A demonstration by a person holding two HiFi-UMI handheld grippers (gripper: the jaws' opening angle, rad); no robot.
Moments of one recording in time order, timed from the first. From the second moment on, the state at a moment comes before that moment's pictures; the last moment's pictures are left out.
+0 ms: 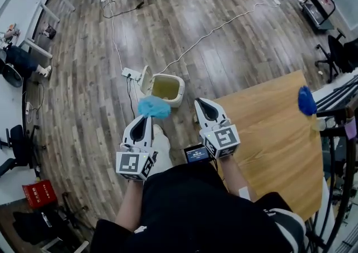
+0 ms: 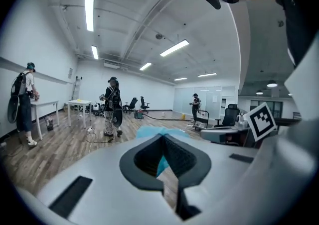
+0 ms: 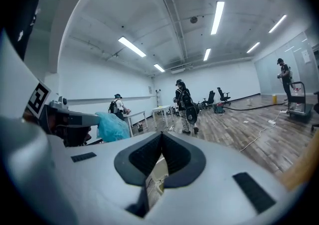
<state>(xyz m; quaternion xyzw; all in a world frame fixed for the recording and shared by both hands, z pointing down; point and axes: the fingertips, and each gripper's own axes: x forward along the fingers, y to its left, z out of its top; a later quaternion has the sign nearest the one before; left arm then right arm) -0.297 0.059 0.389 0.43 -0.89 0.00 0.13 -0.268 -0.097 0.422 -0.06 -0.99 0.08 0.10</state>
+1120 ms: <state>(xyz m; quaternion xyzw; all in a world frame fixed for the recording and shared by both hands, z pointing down) -0.532 0.006 0.525 0.55 -0.79 0.03 0.27 -0.447 -0.134 0.515 0.10 -0.96 0.20 0.20</state>
